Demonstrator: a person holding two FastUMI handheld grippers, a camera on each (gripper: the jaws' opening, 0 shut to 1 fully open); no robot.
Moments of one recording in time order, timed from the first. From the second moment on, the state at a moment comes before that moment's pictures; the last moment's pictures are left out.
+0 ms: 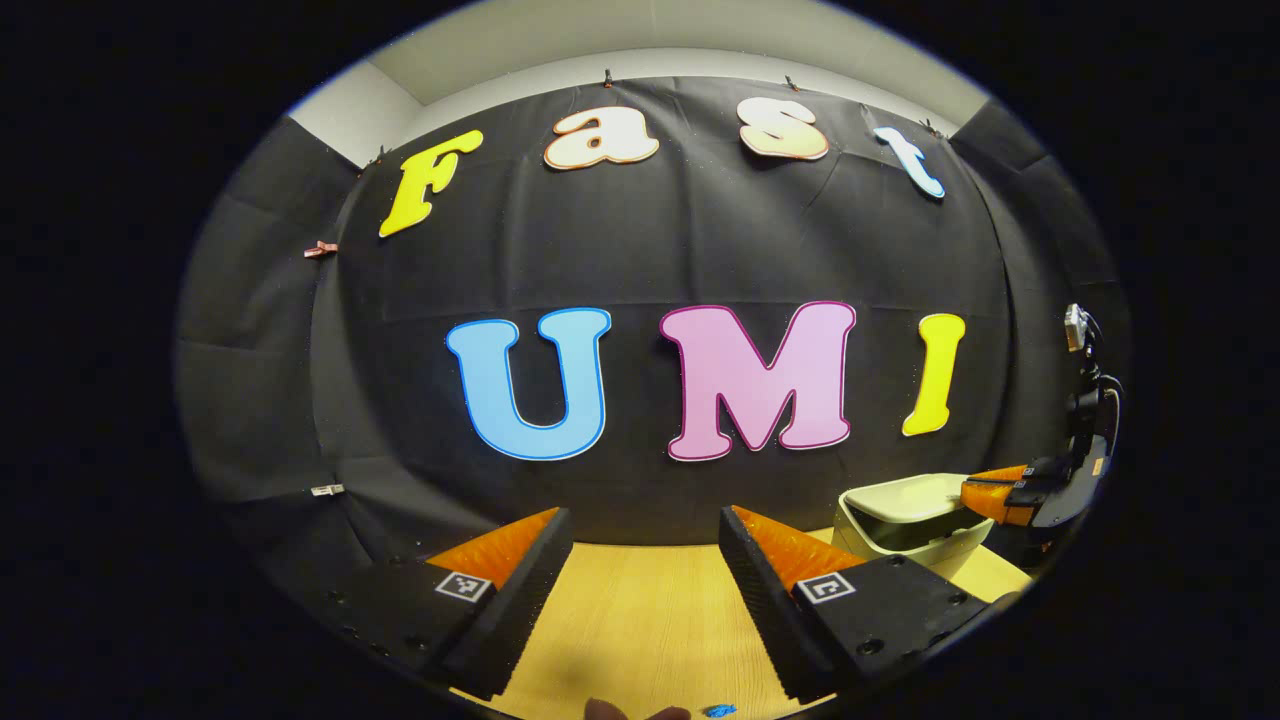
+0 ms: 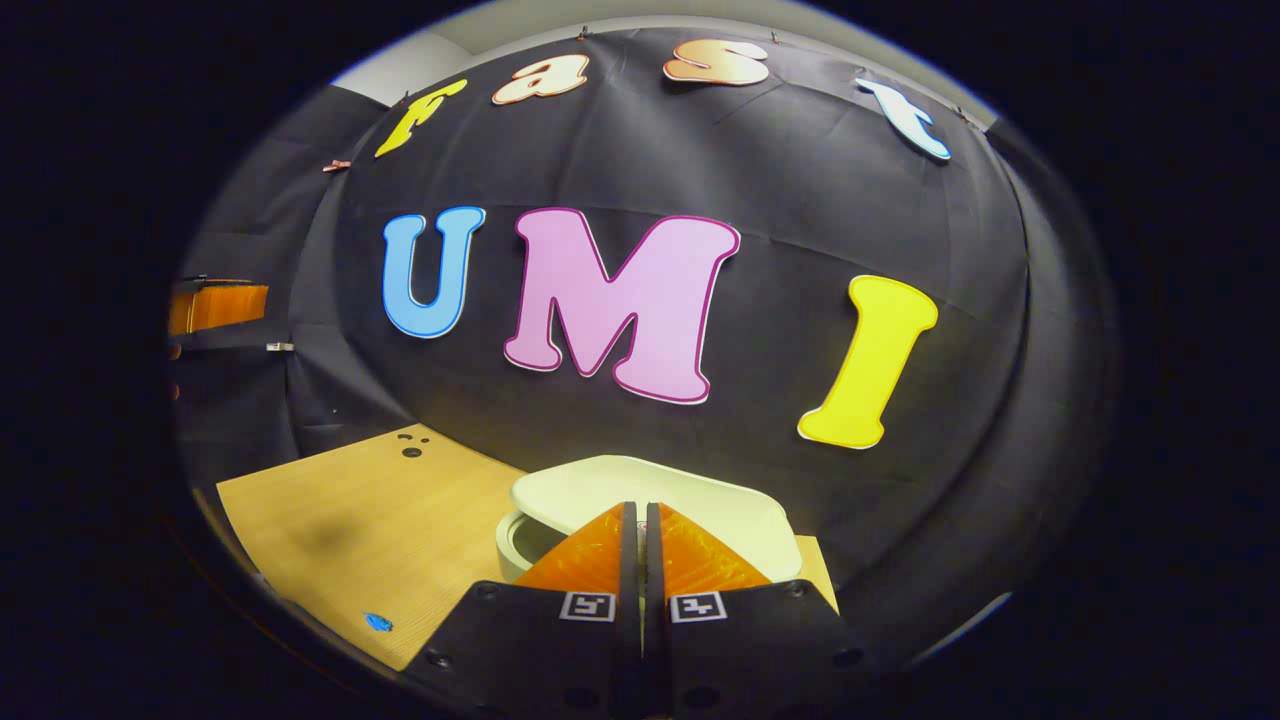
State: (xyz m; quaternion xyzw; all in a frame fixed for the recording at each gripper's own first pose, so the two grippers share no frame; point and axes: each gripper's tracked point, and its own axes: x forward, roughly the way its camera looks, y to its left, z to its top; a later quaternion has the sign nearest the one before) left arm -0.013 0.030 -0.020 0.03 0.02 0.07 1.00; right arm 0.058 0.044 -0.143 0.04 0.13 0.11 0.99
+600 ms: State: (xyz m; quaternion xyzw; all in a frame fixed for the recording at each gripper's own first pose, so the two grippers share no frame) left arm -0.013 0.018 -0.031 0.02 0.03 0.04 1.00; right arm 0.035 0.035 -0.113 0.04 0.09 0.10 0.99
